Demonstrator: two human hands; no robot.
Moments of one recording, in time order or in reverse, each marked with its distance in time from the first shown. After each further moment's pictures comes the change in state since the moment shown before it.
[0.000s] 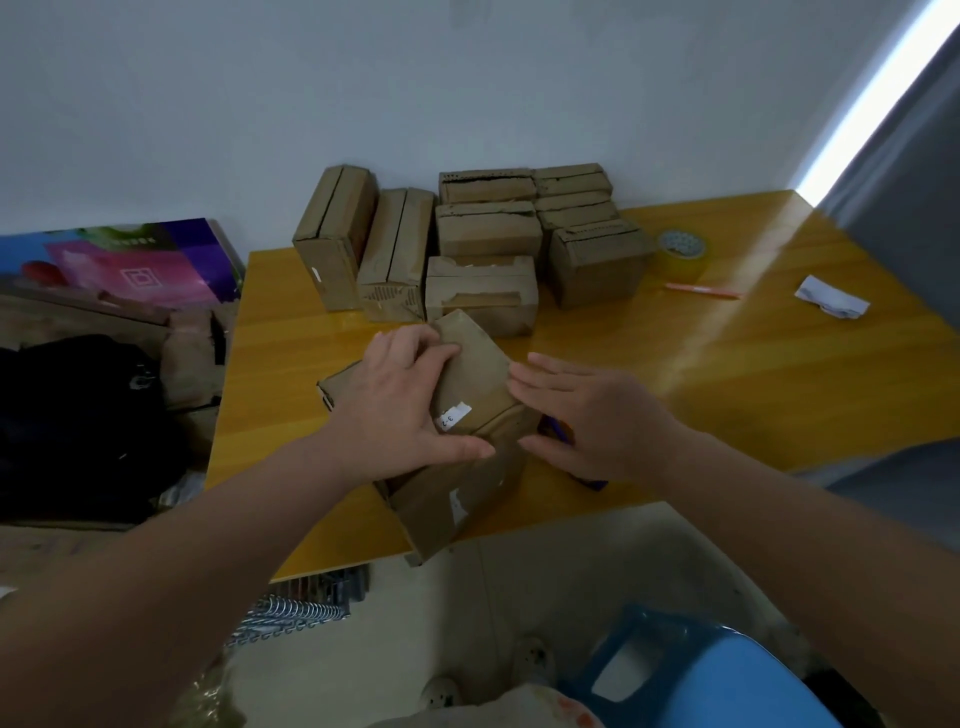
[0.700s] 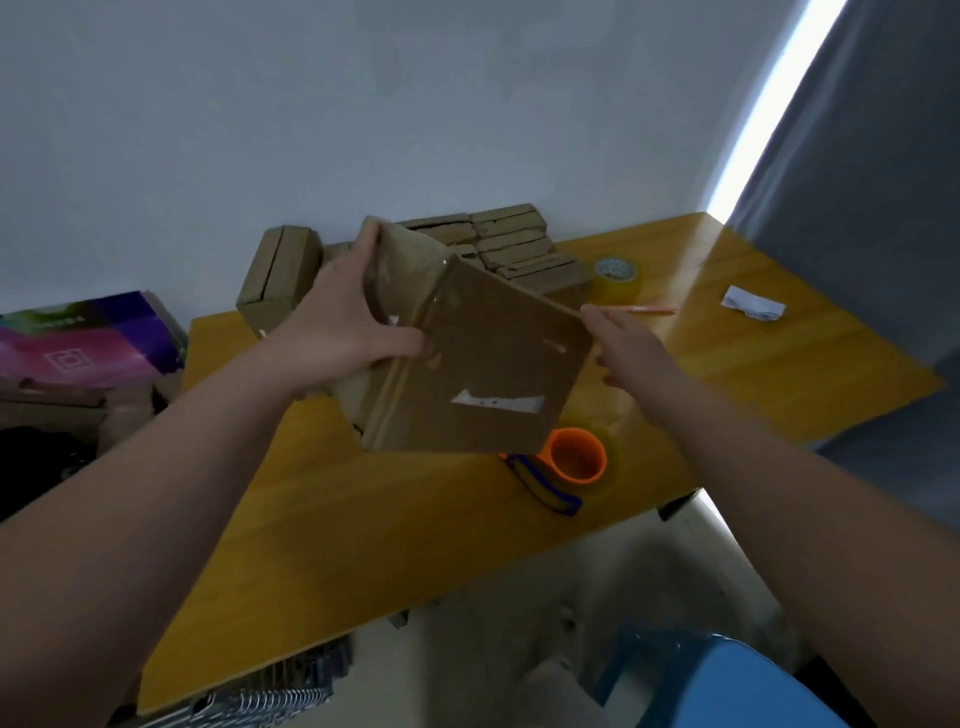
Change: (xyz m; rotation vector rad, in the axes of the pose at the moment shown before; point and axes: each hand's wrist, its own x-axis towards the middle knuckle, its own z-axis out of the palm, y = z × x) left_hand 0.079 0.002 -0.080 -0.623 -0.068 -0.203; right_hand 0.004 0.059 -0.032 0.987 0.347 1.112
